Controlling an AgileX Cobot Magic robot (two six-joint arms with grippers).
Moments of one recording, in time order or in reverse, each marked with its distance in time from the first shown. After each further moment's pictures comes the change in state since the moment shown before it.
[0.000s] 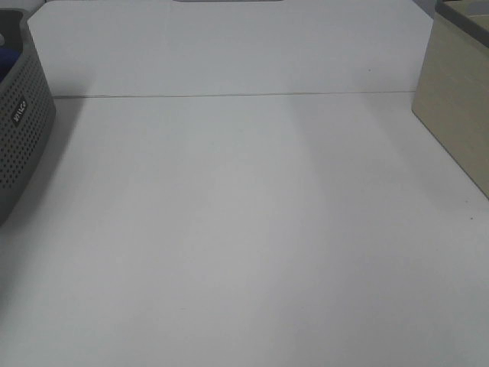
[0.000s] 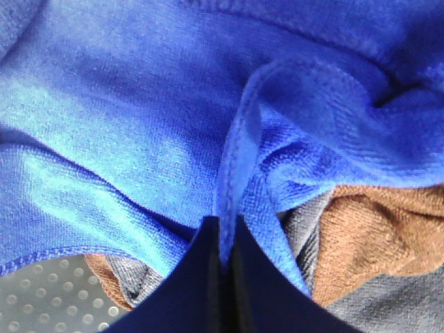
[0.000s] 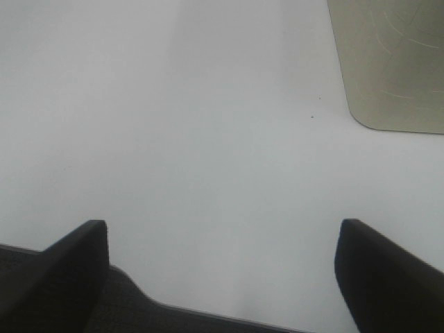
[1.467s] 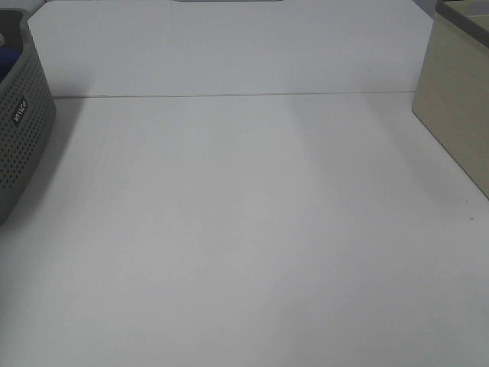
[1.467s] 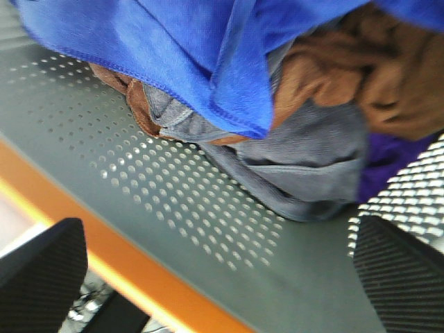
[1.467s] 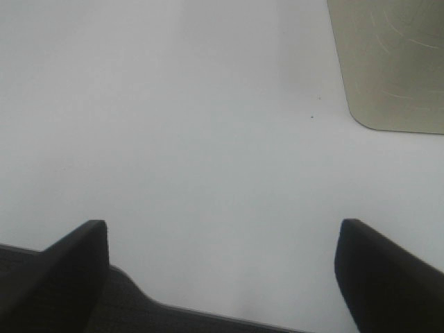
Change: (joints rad) left arm 0.082 -0.371 0.127 -0.096 0.122 0.049; right arm 0.000 0.000 0.000 -0.001 0.000 0.000
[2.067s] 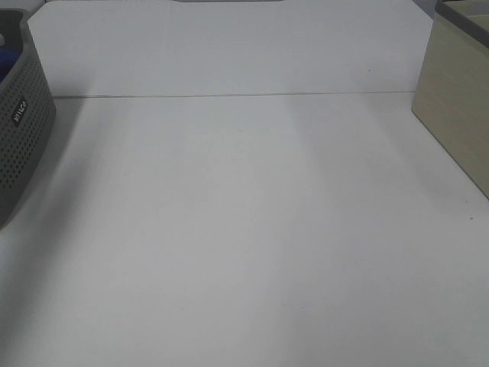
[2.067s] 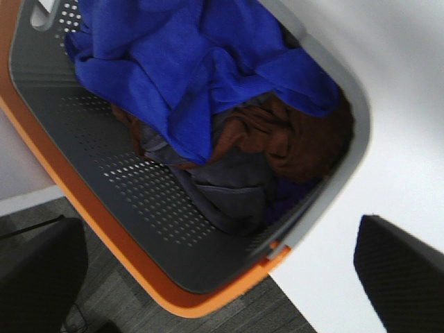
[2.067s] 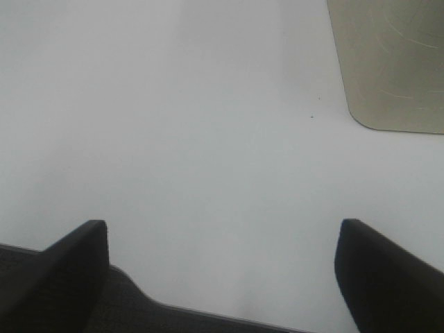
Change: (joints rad) left arm -0.181 -0.463 0.230 -0.066 0.048 -0.256; right arm 0.000 0.000 0.000 0.000 0.000 0.000
